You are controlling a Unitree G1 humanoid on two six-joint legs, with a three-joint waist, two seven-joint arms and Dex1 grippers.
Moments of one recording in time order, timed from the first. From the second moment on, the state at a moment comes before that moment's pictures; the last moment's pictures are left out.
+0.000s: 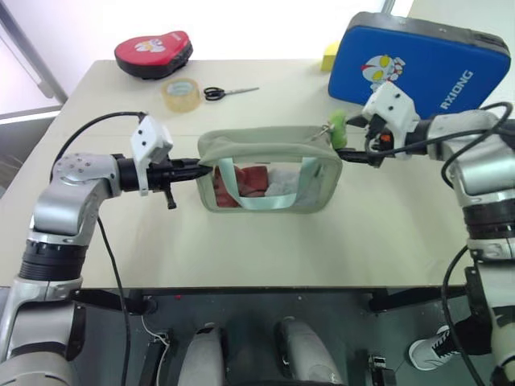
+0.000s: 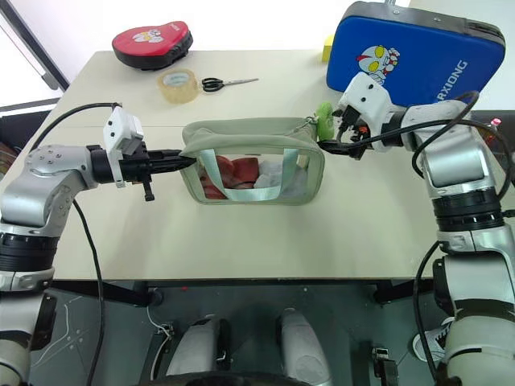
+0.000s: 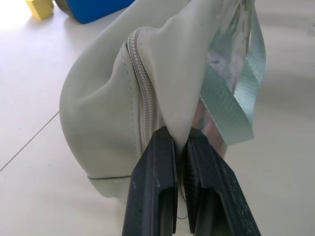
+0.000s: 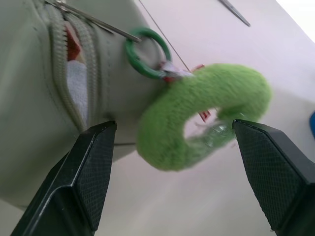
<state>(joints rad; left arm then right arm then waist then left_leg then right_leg) -0.62 0.75 0.01 0.02 -0.39 0.45 -1.11 -0.91 -0.79 0.14 0.25 0.09 0.46 1.05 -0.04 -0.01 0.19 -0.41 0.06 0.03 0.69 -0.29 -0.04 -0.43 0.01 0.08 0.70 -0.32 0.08</state>
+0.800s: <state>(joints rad) -0.62 0.74 0.00 0.00 -0.38 0.45 -1.12 -0.54 -0.98 0.03 -0.09 0.11 0.64 1.02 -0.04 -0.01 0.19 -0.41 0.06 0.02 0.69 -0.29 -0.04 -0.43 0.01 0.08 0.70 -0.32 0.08</state>
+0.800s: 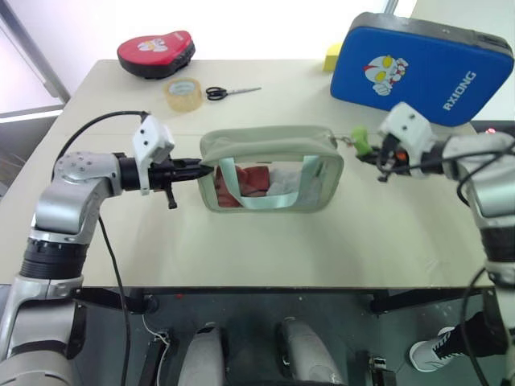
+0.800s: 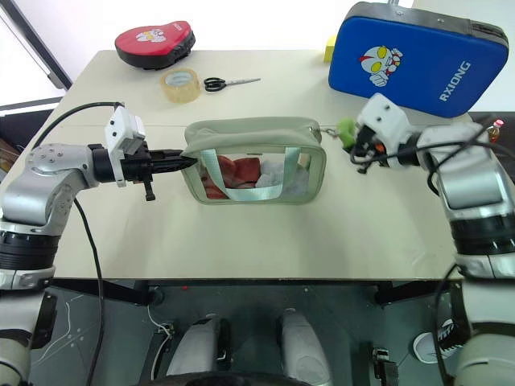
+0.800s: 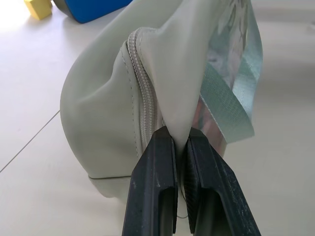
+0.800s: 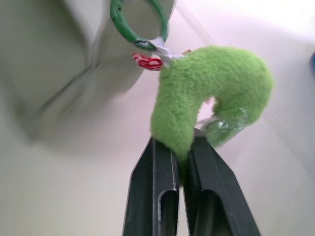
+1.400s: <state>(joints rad) -0.60 0.74 0.00 -0.05 -0.42 0.48 -1.08 -0.70 -0.84 0.14 0.09 0.01 0.70 0.71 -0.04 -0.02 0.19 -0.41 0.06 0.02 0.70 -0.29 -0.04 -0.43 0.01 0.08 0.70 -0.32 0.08</state>
